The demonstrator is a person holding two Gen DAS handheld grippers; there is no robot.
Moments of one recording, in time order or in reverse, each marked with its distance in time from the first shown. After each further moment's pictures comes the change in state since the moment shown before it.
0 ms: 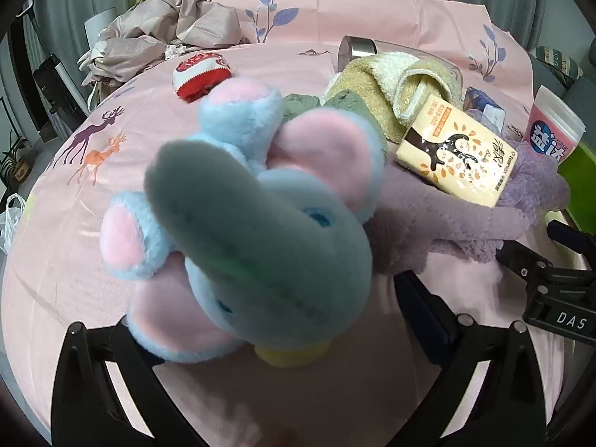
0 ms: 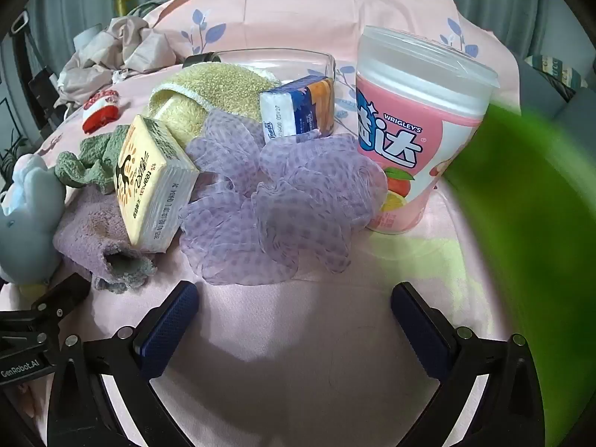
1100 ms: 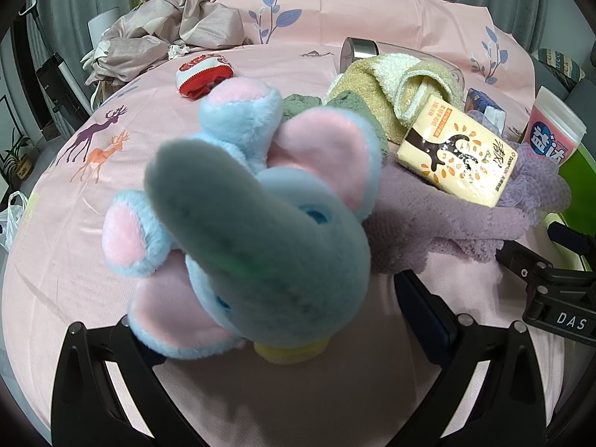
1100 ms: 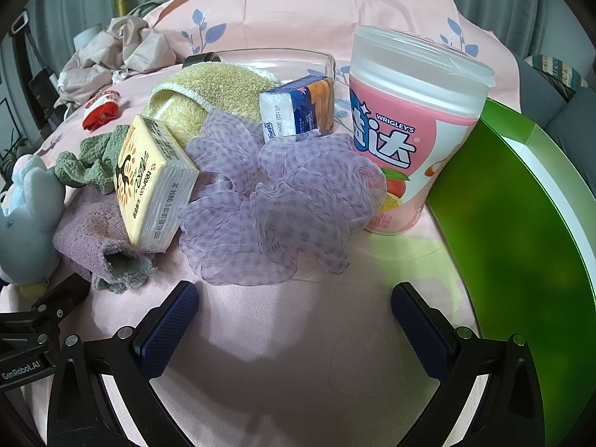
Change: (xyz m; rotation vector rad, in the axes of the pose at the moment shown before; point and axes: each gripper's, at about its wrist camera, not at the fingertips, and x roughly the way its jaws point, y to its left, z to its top) left arm -0.004 -0.002 -0.003 -0.008 -0.005 0.009; right arm 0.000 0.000 0.000 0.000 0.000 0.000
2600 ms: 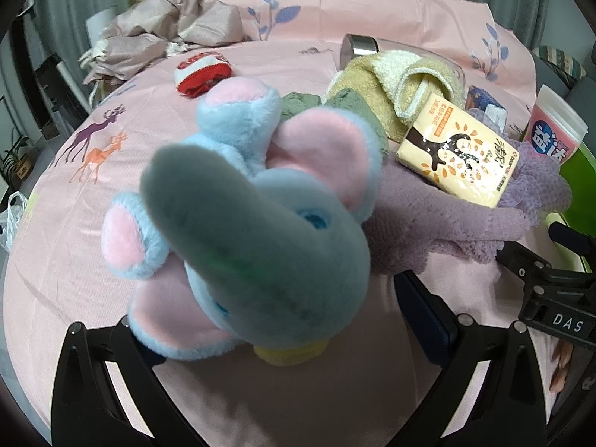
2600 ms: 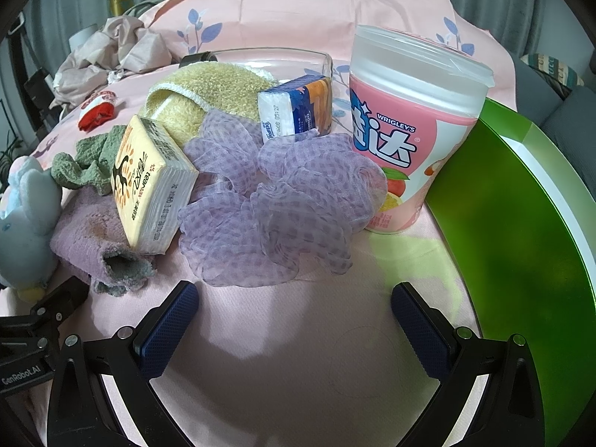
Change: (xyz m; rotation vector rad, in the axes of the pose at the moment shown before) left arm 0.002 0.004 0.007 0.018 0.037 -0.019; right arm 0.004 0.000 0.001 0.014 0.008 -0.011
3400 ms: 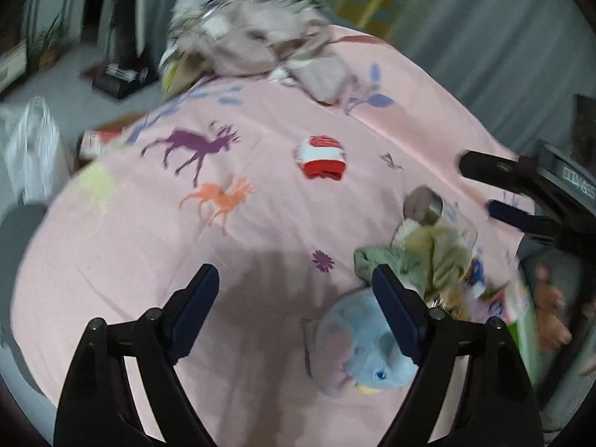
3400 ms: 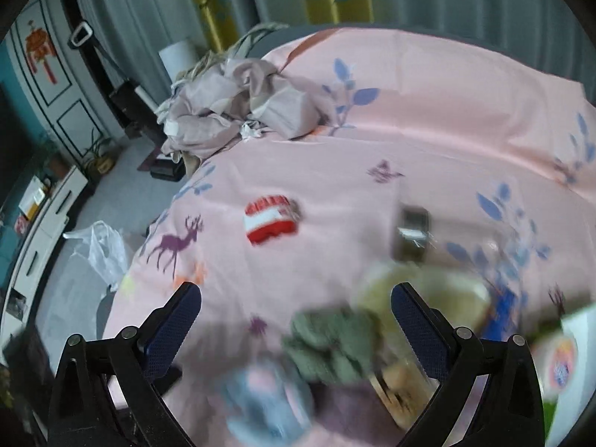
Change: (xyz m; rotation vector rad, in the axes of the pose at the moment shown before) left arm -0.065 0.156 0.053 -0.505 -0.088 -0.149; right arm -0.032 0.180 0.198 -0.121 0.055 0.363
